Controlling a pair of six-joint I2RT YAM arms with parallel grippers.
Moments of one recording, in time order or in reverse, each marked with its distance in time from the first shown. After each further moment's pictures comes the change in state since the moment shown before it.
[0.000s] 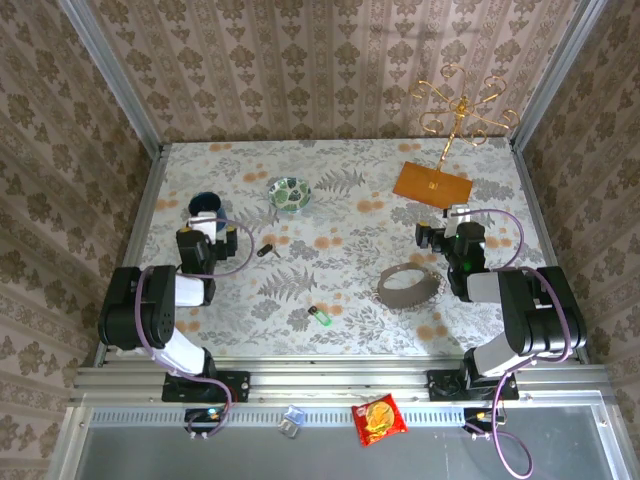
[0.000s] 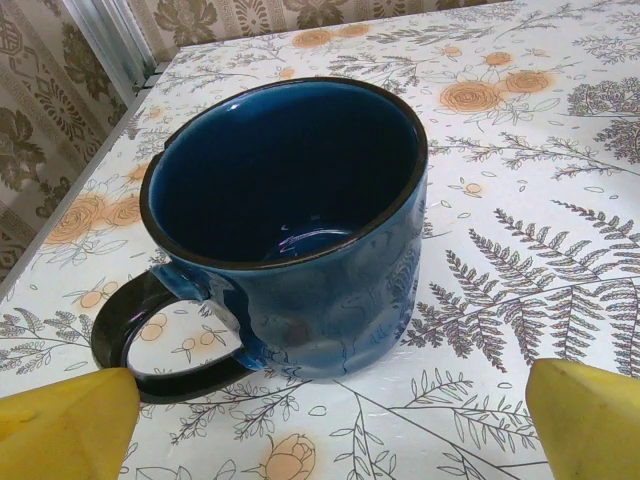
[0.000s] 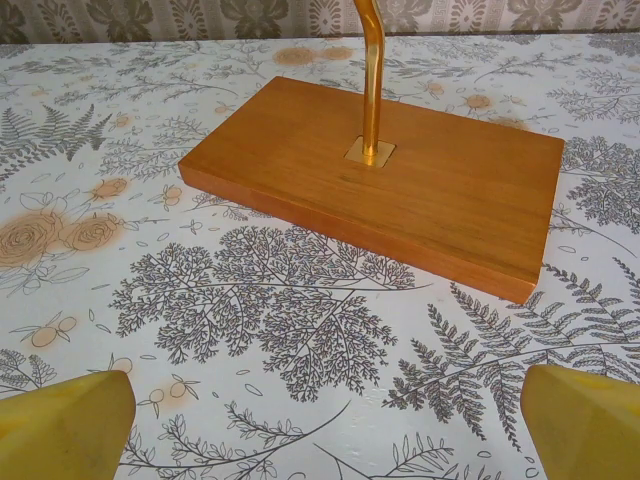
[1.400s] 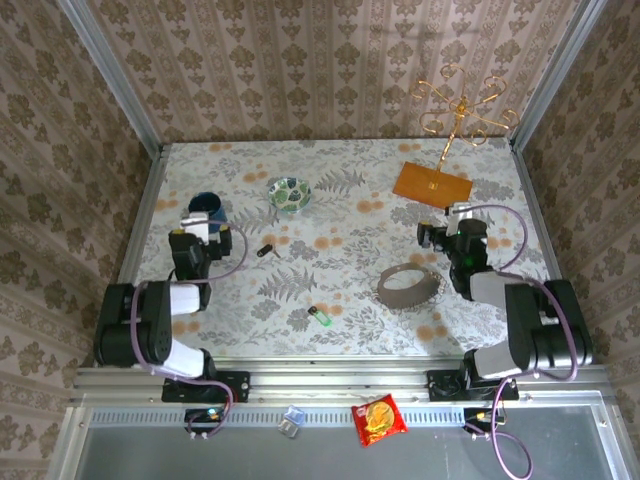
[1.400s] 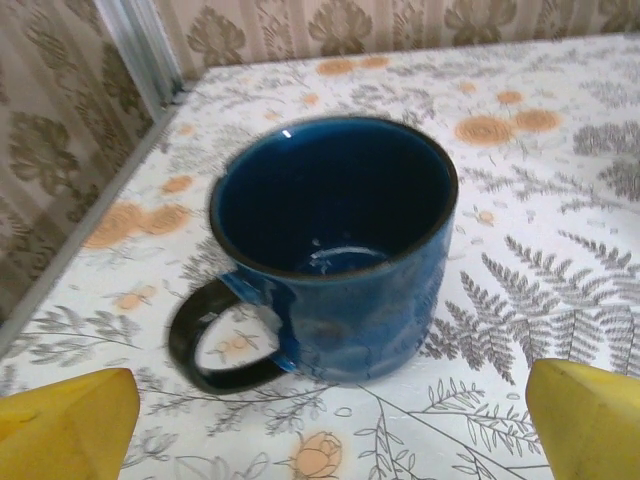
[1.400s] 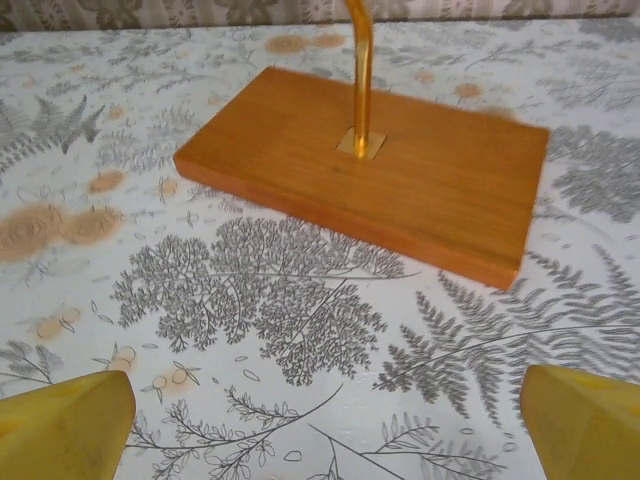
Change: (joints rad) left arm 0.033 -0.143 -0.038 -0.038 0.002 -0.035; right arm 0.000 -0.128 0.048 -0.211 0.020 0.010
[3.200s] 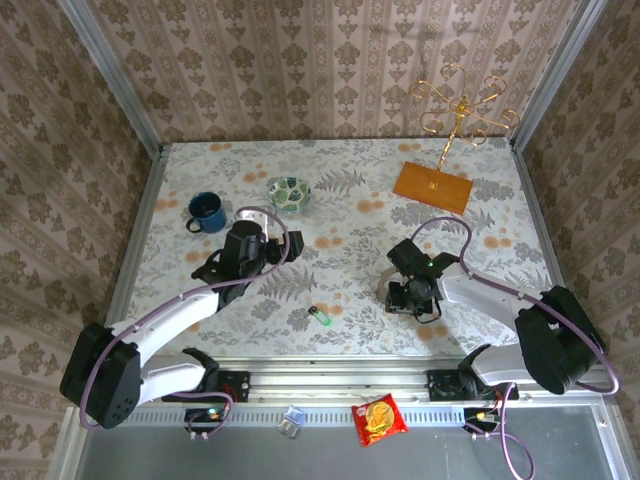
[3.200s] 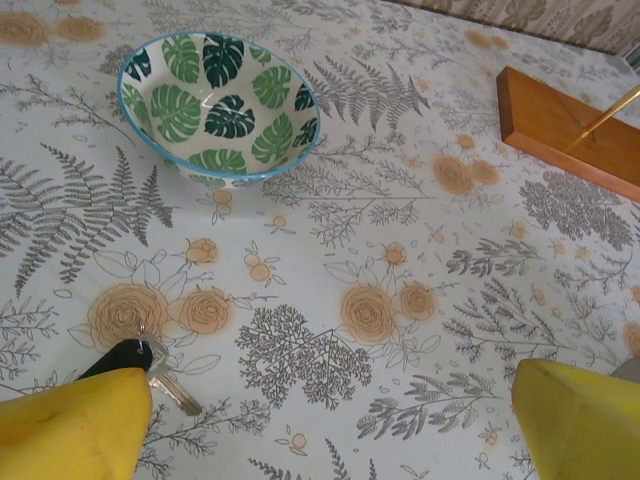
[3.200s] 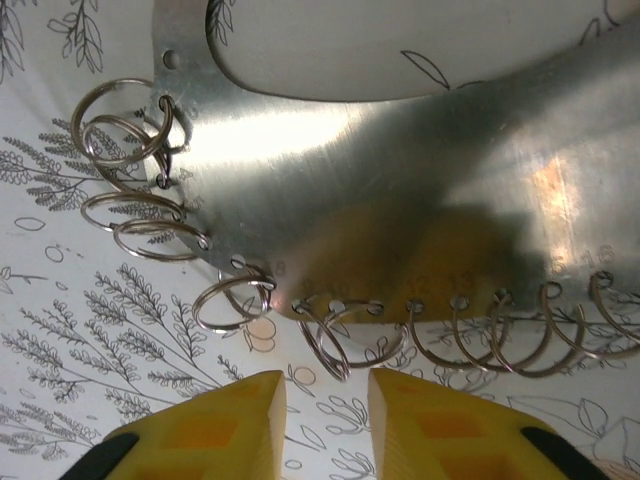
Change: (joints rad) left arm -0.603 -0.277 0.282 -0.770 0.008 -0.542; right arm 0.550 -0.040 0.249 -1.242 -0.178 0.654
